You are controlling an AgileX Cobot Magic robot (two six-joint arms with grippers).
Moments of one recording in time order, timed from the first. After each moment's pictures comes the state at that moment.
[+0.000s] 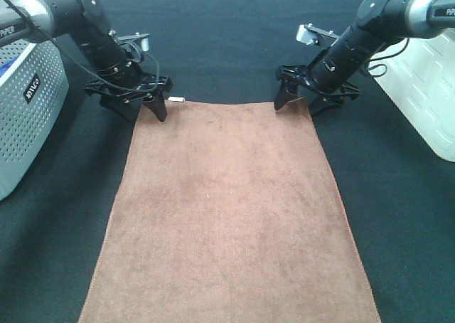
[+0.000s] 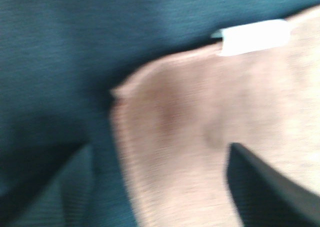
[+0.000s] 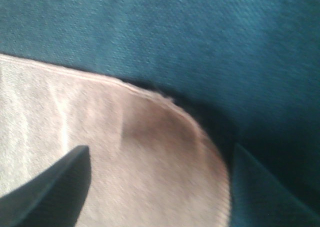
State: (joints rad) left arm -0.21 2.64 -2.31 -0.29 1.12 0.12; right arm 0.15 2.47 -1.93 0.45 0.80 -0.25
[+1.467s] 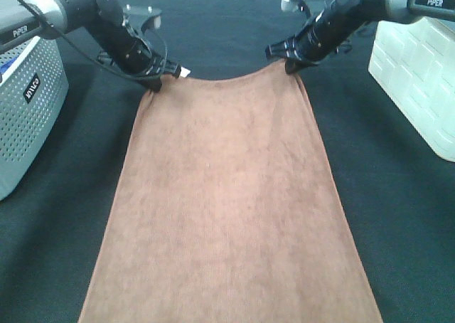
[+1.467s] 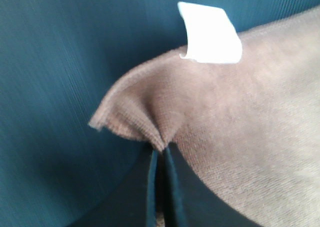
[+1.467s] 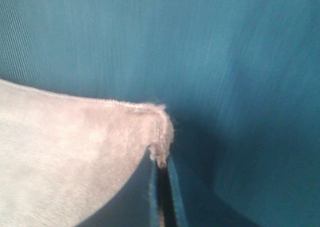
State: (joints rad) left arm -0.24 2.66 -2.41 -0.17 0.89 0.19; right arm 0.20 2.48 -2.08 0.20 0.57 -0.25
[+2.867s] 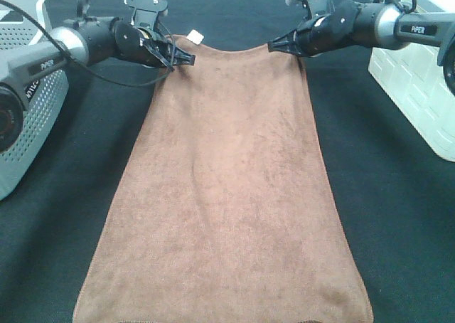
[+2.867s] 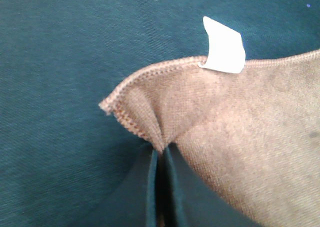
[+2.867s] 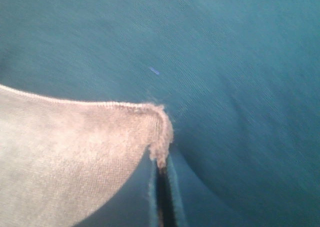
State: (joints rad) left arm -0.26 2.78 -2.42 -0.15 0.28 0.19; right arm 0.18 2.58 -2.09 0.21 0.13 -0.33
